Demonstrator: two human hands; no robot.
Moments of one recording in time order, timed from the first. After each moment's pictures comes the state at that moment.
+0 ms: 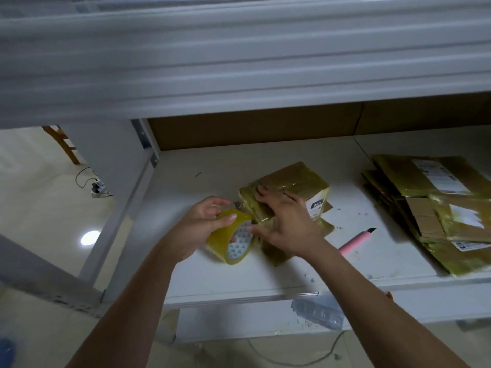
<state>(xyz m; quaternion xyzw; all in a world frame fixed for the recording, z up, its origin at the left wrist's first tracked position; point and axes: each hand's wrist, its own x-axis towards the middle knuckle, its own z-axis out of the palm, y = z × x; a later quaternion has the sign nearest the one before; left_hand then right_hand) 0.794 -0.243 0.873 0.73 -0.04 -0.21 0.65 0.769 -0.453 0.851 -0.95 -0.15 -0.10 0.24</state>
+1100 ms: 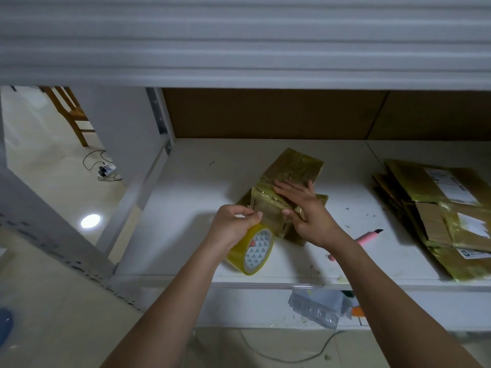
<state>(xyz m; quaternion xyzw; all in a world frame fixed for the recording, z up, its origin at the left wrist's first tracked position) 0.769 -0.276 0.851 0.79 0.09 -0.13 0.60 0.779 -0.482 0.834 -0.91 -0.22 -0.12 0.33</state>
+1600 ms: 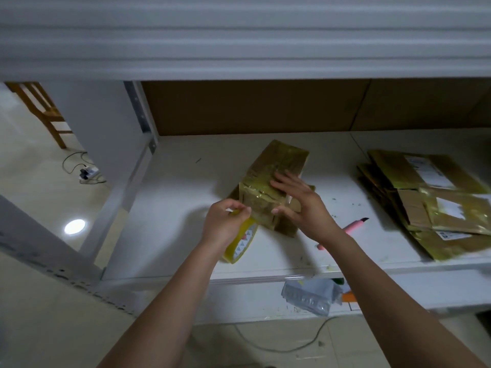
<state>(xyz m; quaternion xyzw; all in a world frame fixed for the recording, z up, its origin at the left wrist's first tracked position) 0.765 -0.282 0.842 0.80 0.09 -0.08 0.59 0.768 -0.486 0.831 -0.90 -0.18 -0.15 0.37</state>
